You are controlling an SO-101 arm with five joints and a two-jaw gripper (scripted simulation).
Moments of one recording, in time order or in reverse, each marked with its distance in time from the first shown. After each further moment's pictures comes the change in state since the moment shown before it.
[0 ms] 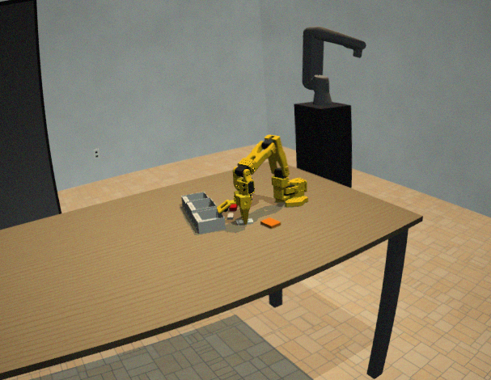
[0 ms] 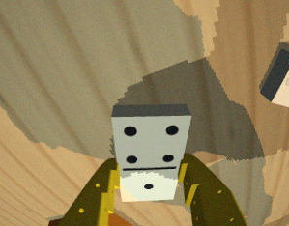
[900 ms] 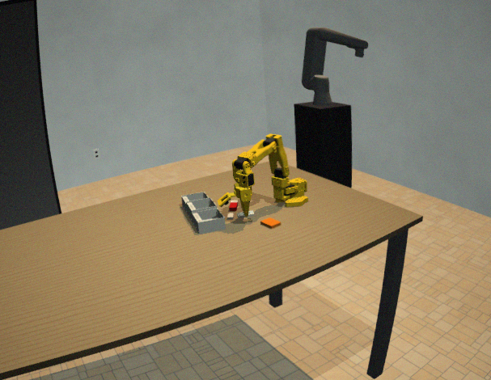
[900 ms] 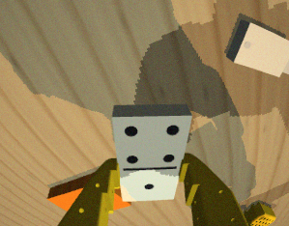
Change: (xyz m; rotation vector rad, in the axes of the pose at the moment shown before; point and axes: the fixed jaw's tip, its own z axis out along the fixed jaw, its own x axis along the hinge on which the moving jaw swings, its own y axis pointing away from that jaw) arm 0.005 -0.004 -0.024 0.025 0.034 0.000
